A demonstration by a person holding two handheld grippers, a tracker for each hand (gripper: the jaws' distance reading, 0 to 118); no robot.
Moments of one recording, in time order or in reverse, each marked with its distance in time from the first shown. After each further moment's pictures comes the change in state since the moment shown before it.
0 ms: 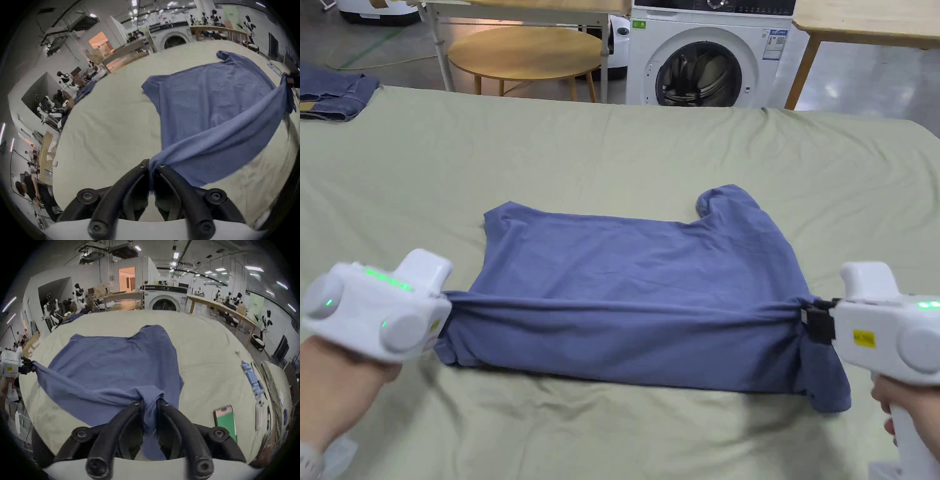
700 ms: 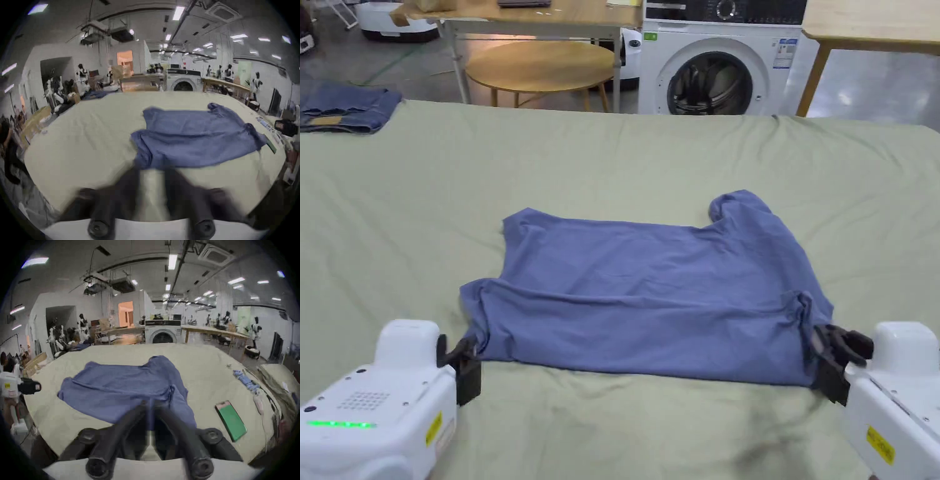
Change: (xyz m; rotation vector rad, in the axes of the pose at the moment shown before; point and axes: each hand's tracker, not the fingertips) left arm 0.055 -0.133 0.101 0.406 -0.081 0.388; right arm -0.056 -0.107 0.101 0.402 -0.023 -0.083
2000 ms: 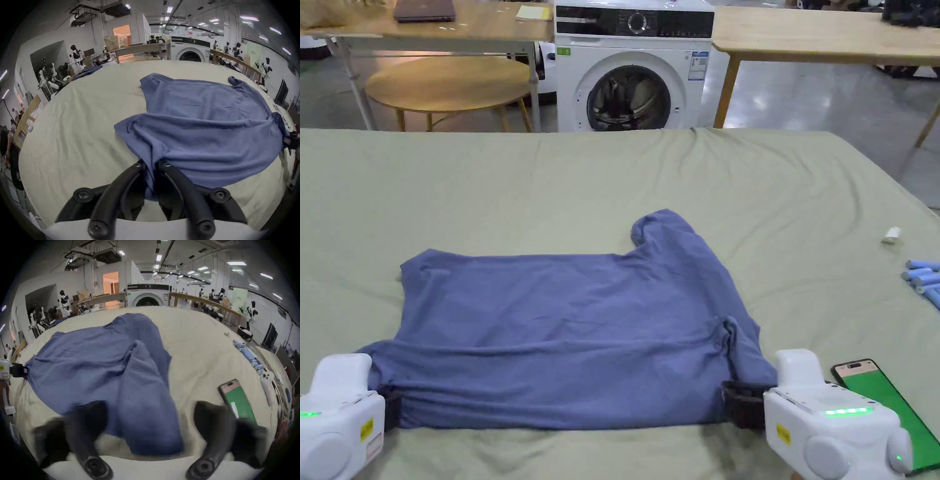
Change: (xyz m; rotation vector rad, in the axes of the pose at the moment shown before) left arm -0.001 0.033 -0.164 -0.265 0.050 -0.042; right arm 0.068 -0.033 -0.144 -0.351 -0.092 -0.002
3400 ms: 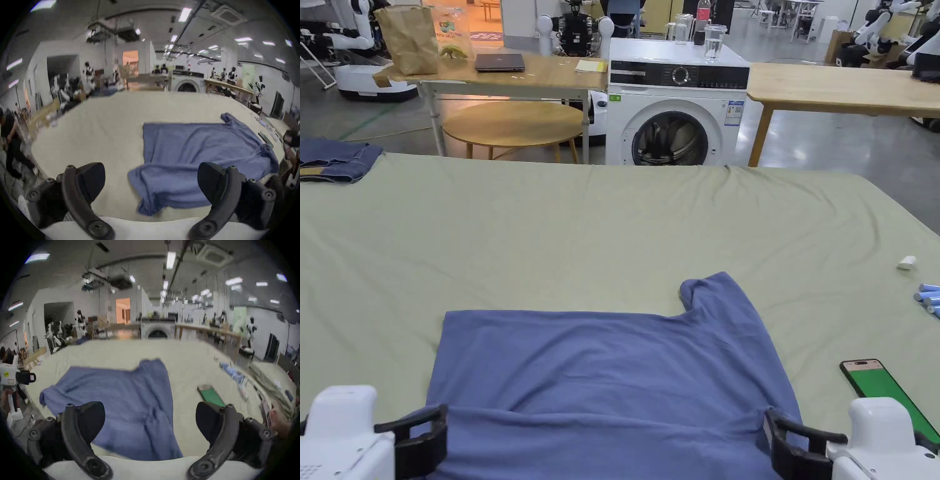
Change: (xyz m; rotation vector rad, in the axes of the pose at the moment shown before) left arm -0.017 -0.102 0.192 0.323 0.002 0.029; right arm -0.031 -0.072 0.215 0.382 0.056 0.029
